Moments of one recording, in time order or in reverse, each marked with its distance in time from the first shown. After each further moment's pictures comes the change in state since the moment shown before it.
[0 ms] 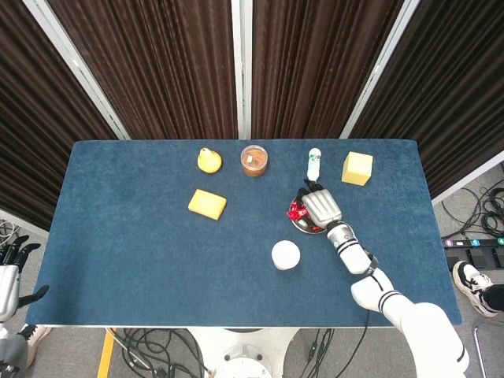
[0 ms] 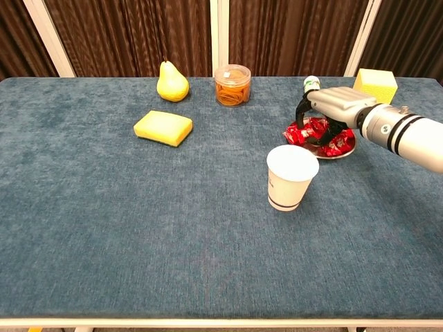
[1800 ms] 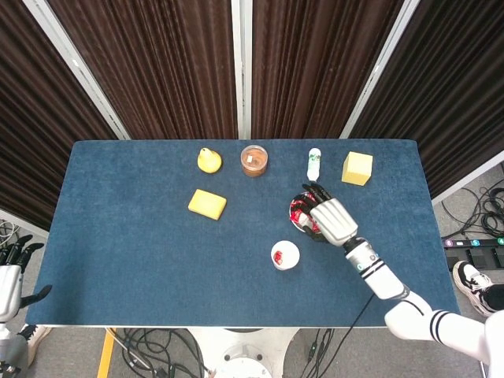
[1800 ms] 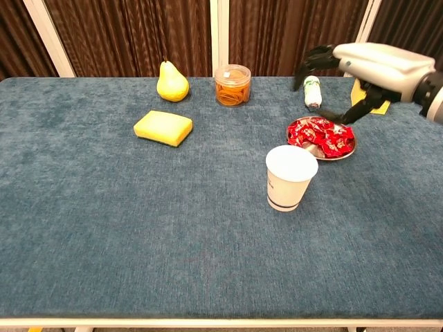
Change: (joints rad) left arm 0.002 0.003 0.004 -0.011 0.020 0.005 -0.010; right arm -0.127 0.419 -0.038 -0.714 -0.045 0.268 -0.102
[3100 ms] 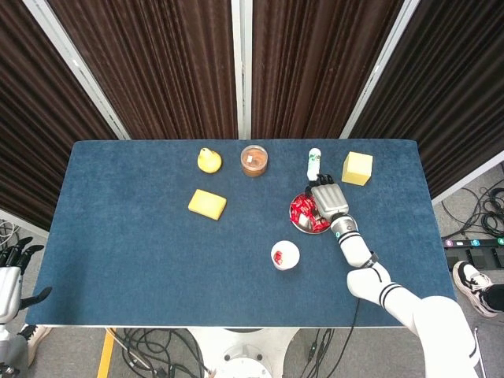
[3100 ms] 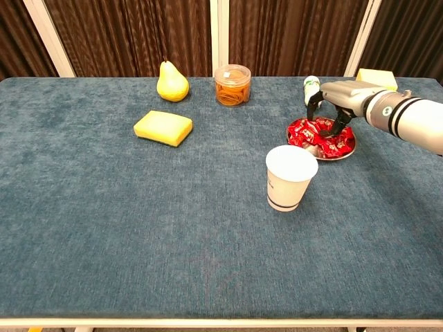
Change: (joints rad) left arm 0.005 -0.003 0.004 0.015 0.000 -0.008 -0.022; right arm 0.161 -0.342 0.140 0.560 0.354 -0.431 -0.199
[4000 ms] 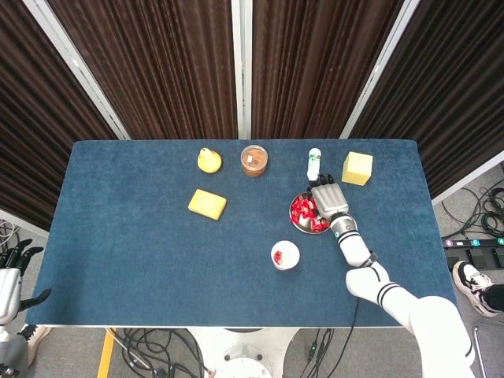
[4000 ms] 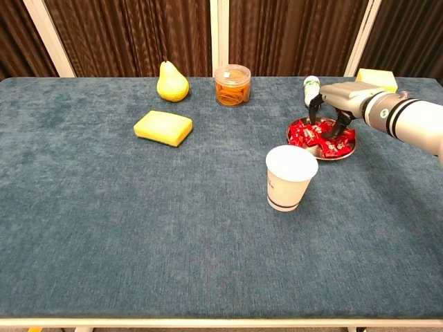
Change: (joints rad) left arm 0.003 -0.008 0.003 0.018 -0.005 -0.010 -0.016; right arm 0.006 -0.022 0.001 0.041 0.002 -0.011 -0.055
